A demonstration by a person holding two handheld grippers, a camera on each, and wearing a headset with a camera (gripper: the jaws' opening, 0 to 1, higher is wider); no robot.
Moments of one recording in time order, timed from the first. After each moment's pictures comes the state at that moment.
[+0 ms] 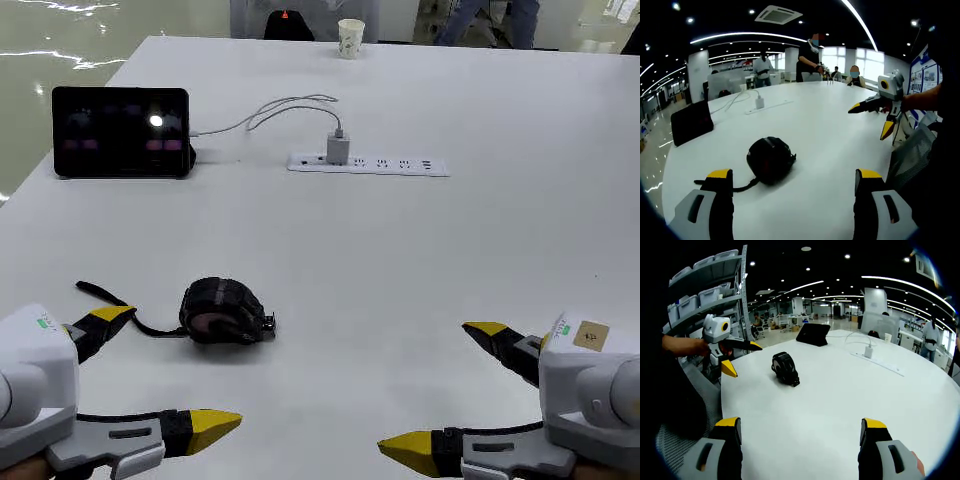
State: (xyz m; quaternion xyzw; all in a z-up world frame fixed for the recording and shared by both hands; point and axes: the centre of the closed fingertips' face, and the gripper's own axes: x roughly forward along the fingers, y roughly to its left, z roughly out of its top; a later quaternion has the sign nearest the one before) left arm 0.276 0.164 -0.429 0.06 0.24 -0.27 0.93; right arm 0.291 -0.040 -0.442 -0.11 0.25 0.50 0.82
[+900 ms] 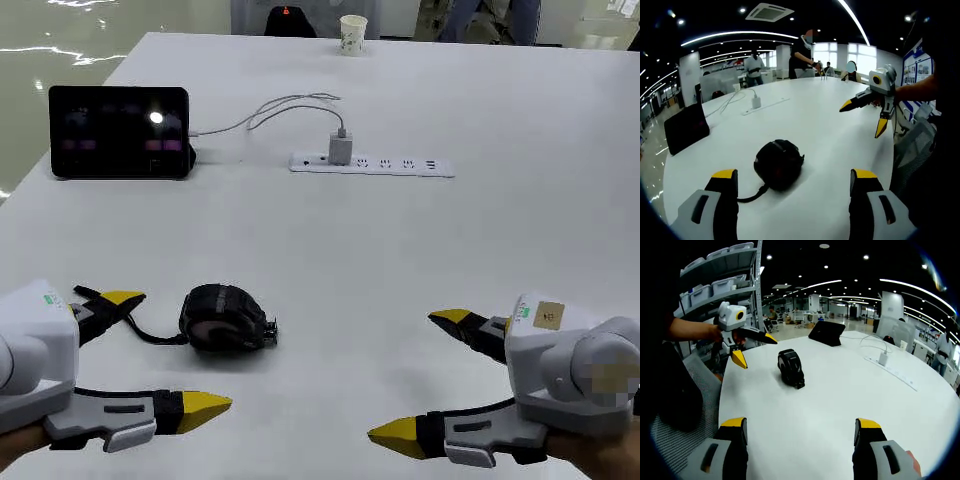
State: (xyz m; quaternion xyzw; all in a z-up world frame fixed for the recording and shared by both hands) left arm 0.300 0.175 -0.433 0.09 0.25 -0.30 0.92; right arm 0.310 -0.015 -0.452 -0.15 0.24 0.55 0.78
